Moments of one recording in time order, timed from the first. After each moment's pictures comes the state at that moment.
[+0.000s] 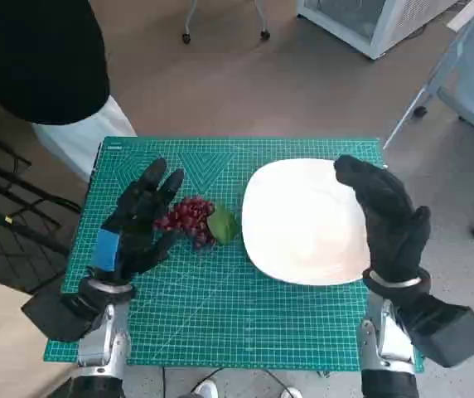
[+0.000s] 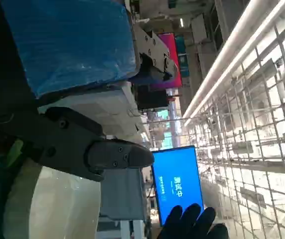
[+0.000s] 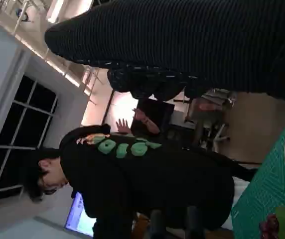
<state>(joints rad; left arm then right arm) -0.24 0.12 0.16 0.30 -0.31 -0.53 -0.44 -0.43 -0.07 -0.13 0.39 0.32 -0.73 0.44</state>
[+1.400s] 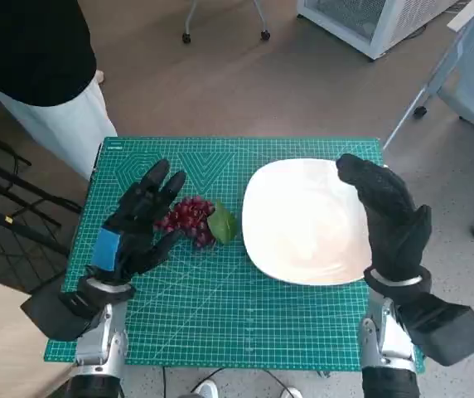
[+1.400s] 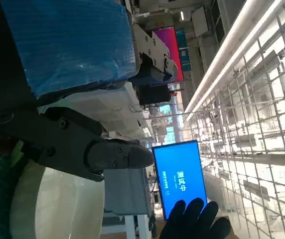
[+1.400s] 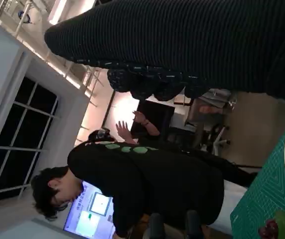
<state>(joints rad) -0.24 0.14 0.16 0.31 -0.31 -0.53 -0.46 -0.44 -0.07 -0.14 0.43 0.31 -0.77 0.44</state>
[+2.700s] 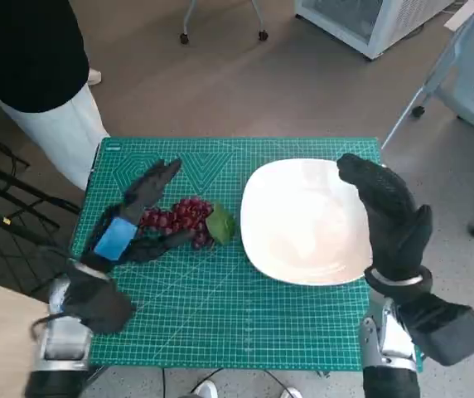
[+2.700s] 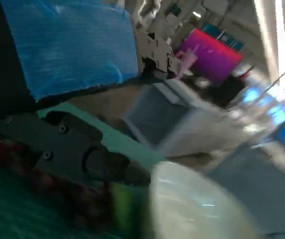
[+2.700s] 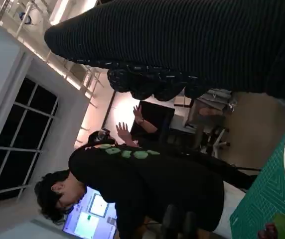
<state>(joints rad) -0.25 0.37 0.10 0.06 0.49 -0.33 -0.19 -0.45 -0.08 -0.14 0.43 0.32 -0.77 0.44</state>
